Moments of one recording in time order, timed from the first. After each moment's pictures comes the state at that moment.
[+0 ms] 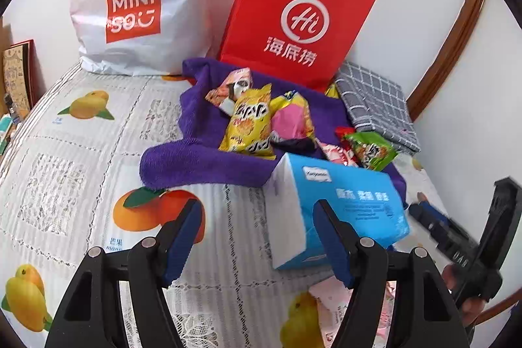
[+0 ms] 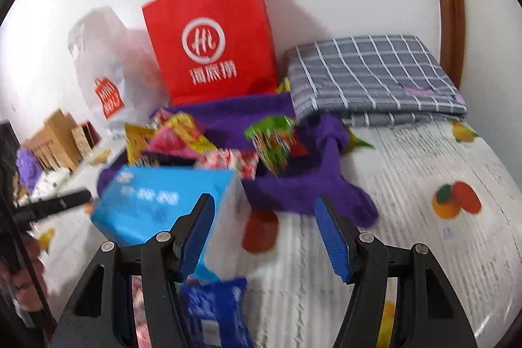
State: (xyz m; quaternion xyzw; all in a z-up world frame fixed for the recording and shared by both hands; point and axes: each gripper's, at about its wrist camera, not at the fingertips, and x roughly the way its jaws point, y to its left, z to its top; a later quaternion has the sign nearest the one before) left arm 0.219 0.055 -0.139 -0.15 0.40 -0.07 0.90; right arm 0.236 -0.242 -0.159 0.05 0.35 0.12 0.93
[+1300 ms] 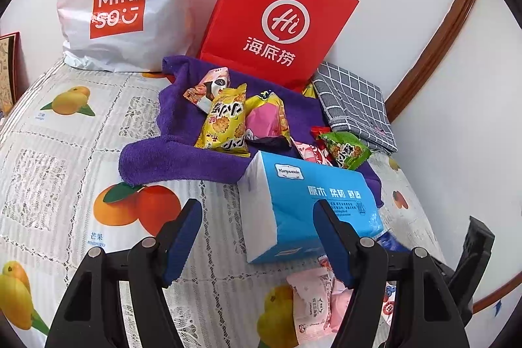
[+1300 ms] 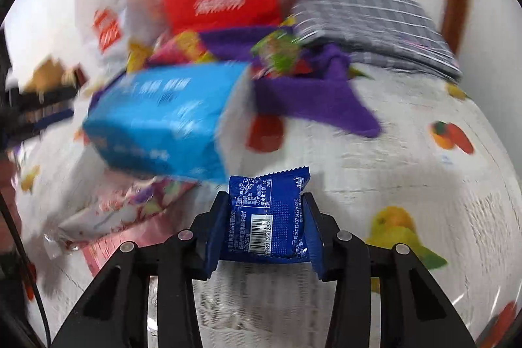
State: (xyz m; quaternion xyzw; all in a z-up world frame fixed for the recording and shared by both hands) left arm 0.215 0.052 -0.135 -0.18 0.40 -0.12 0.89; right arm 0.193 -0.243 -0.184 0.02 0.41 0.09 0.91
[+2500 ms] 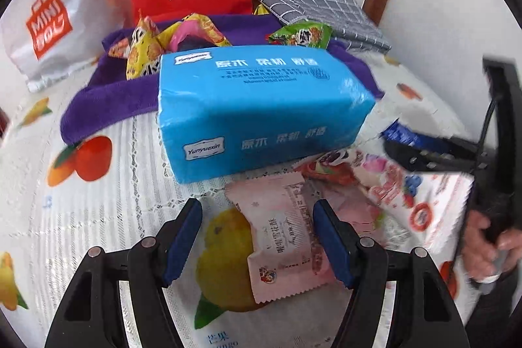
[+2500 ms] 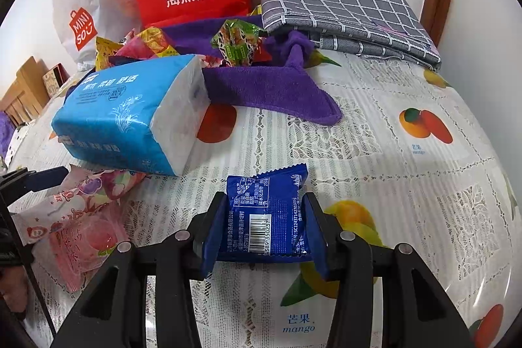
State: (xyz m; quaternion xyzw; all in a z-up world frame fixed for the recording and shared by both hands) left arm 0.169 -0.058 -0.182 0.02 0.46 -0.13 0.88; right arm 0.204 -0.253 -0.197 -0.01 0.45 0.07 0.89
